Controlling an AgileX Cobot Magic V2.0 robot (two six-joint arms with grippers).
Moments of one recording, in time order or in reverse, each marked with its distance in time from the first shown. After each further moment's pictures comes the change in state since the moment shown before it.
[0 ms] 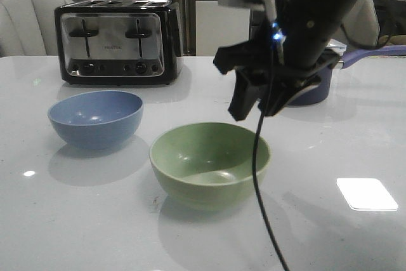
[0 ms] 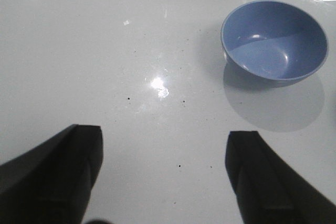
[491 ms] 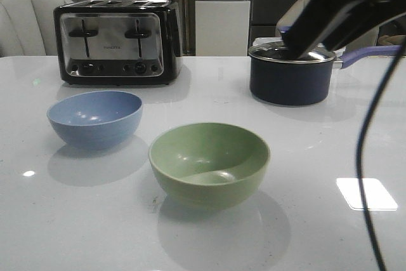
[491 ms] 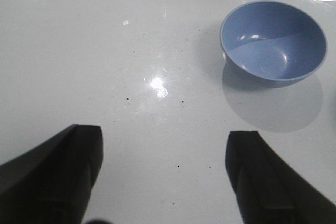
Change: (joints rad) left arm 0.000 0.000 0.000 -0.005 0.000 0.000; right arm 0.050 -0.586 0.330 0.000 0.012 -0.071
